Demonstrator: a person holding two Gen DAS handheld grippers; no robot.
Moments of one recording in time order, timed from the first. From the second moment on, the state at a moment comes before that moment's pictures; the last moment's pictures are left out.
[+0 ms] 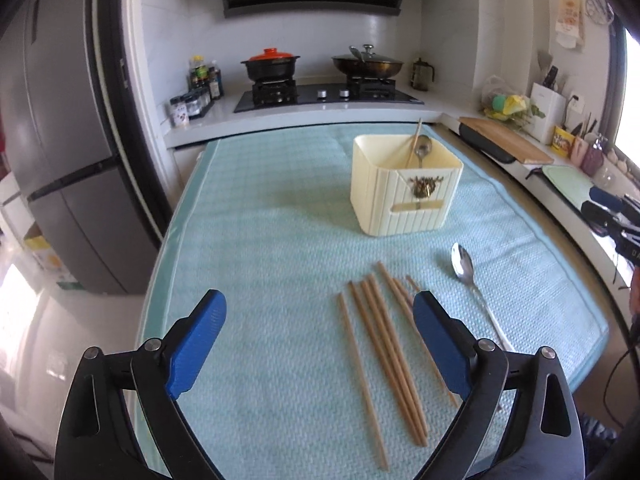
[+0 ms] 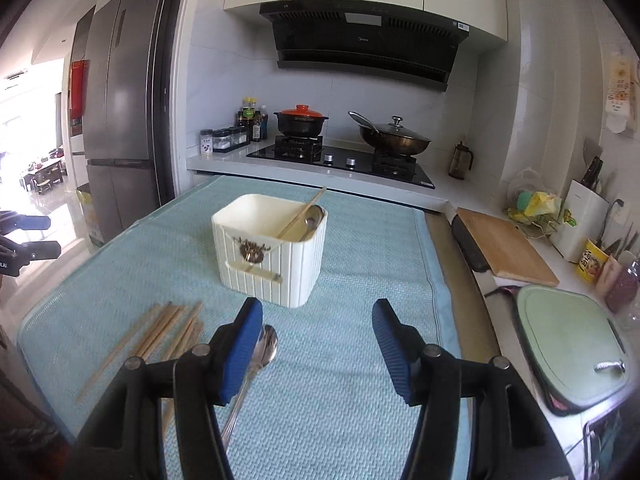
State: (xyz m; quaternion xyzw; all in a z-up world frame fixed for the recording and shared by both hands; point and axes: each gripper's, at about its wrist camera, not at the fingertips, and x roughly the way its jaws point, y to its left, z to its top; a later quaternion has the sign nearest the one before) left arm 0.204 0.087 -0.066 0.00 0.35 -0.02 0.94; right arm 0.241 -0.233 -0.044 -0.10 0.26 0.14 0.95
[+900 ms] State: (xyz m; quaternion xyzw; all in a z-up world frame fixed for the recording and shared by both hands) left arm 0.170 0.070 -0.160 -0.05 0.39 0.03 0.92; right arm 0.165 -0.206 -0.140 -0.08 0.30 0.14 0.94
